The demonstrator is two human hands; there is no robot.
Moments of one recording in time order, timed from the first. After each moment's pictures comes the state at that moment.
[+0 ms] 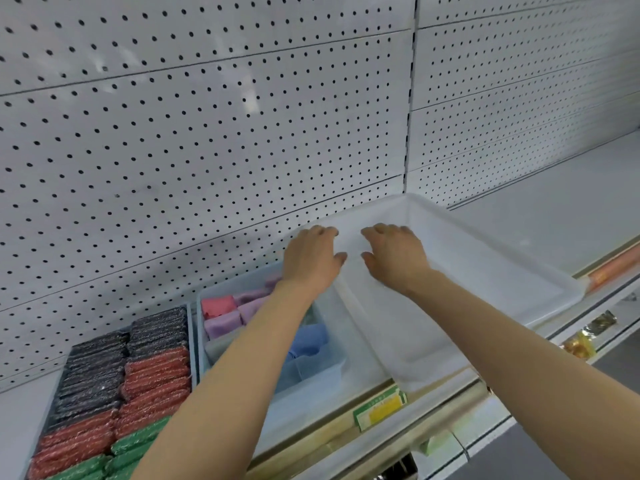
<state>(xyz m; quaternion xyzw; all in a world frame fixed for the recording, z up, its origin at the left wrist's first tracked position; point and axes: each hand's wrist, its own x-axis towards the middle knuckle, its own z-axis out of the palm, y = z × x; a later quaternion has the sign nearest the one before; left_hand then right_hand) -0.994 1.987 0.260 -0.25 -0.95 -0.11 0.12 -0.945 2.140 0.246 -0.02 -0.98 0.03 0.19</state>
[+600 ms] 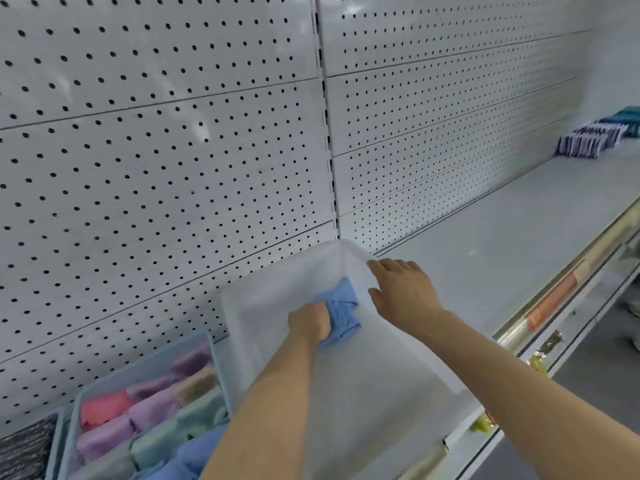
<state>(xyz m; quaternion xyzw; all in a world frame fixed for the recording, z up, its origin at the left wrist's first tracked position) -1.080 2.160 0.150 -0.24 -0.96 0.01 -0.13 -0.947 2.295 0.239 -0.09 -0.98 -0.01 0.17</state>
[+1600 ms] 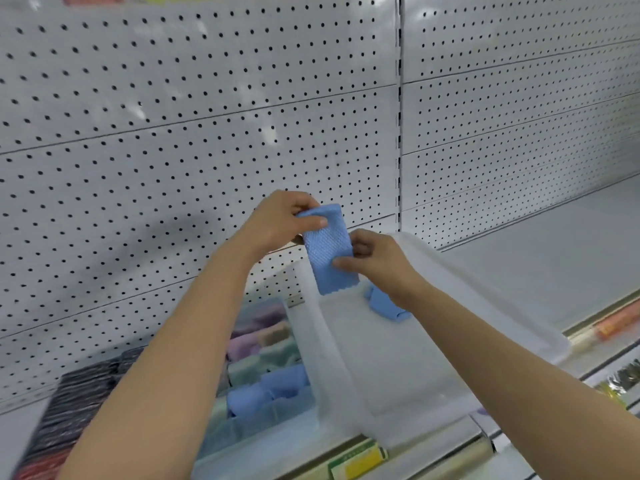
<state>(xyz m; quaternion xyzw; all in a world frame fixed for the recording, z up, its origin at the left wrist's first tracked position) -1.000 1.991 0.390 -0.28 -0.86 -0.43 -0.01 -0.935 2.163 0.308 0.05 -0.74 0.66 0.11</state>
